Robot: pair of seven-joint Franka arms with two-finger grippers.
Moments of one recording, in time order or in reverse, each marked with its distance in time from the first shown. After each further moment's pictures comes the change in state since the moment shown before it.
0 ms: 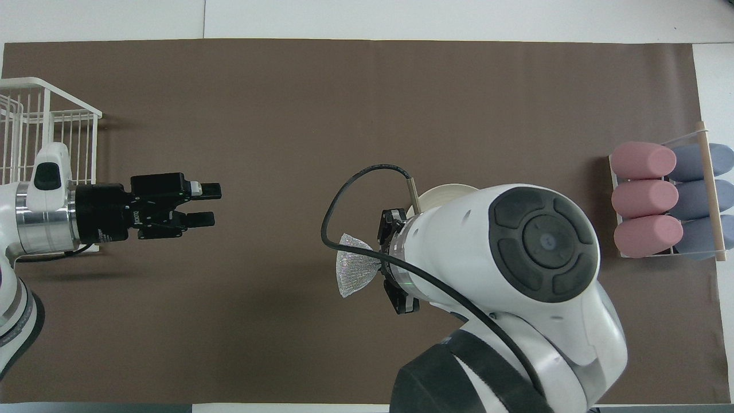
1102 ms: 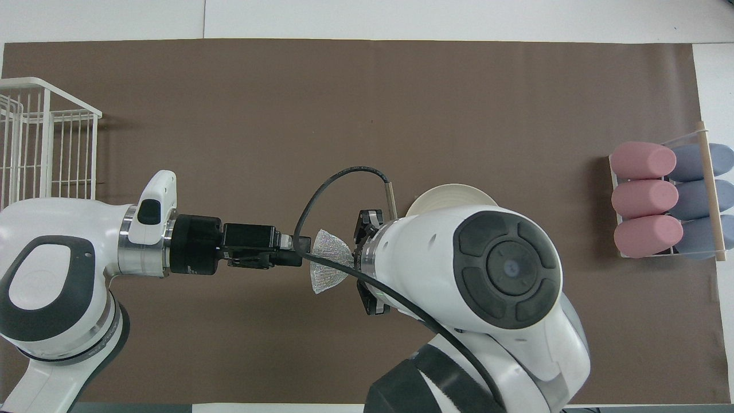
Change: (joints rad) left arm -0.222 0.002 -0.013 -0.030 -0.128 -0.066 0.127; right arm 0.033 0.013 0.002 0.000 0.000 0.056 0.055
